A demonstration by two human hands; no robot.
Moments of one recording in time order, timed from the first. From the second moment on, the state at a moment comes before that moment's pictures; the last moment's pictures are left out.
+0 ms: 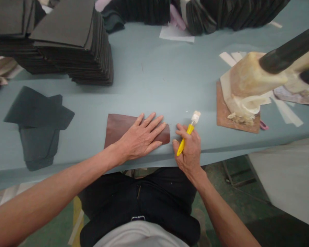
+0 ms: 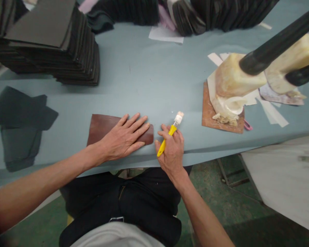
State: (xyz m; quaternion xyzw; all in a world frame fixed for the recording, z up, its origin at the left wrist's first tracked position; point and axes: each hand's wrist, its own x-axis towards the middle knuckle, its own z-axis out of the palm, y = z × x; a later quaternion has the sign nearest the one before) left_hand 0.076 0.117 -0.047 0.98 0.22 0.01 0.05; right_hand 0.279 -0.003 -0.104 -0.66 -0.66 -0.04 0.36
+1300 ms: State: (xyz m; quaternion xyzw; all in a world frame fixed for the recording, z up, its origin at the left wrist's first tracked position) left_hand 0.092 0.060 -0.043 0.95 0.31 -0.01 0.04; right_hand 0.283 -0.003 -0.112 -0.65 -0.67 -0.09 0.36
